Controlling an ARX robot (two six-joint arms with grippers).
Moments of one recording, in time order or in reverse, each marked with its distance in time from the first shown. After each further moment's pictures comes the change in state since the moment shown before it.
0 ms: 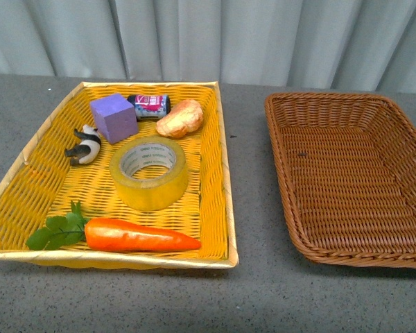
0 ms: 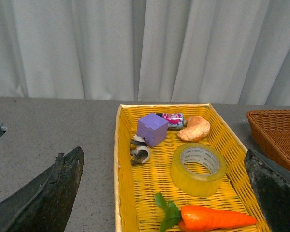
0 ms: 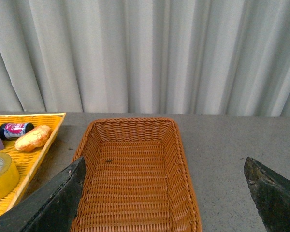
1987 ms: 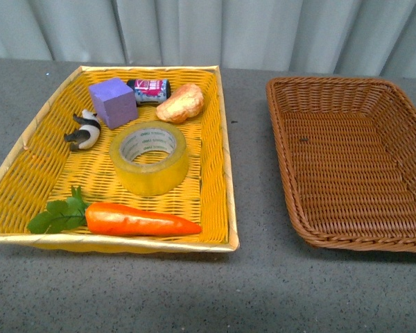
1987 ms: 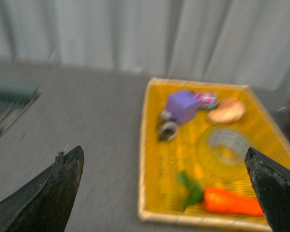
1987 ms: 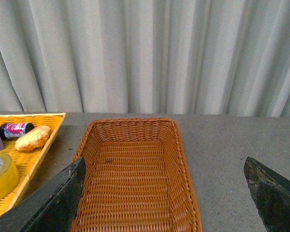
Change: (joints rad) left arm -0.060 0.050 0.028 -0.089 -0.190 -0.044; right arm 0.000 0.000 0.000 0.000 0.000 0.000
